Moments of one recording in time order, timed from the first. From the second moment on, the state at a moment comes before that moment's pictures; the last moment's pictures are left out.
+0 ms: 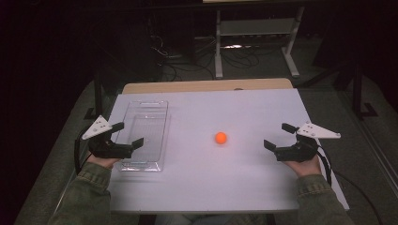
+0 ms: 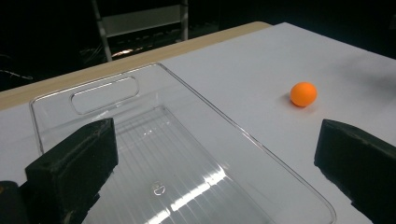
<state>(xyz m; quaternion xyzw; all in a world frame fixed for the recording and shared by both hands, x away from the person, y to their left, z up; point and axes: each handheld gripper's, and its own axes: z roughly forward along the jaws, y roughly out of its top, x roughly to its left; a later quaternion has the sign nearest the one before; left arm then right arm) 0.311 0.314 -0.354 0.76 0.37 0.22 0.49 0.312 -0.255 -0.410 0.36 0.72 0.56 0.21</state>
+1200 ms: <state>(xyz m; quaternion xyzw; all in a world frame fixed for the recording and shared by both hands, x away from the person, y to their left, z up) 0.334 0.284 -0.331 0.79 0.33 0.20 0.47 0.312 -0.255 -0.411 0.36 0.72 0.55 0.21</state>
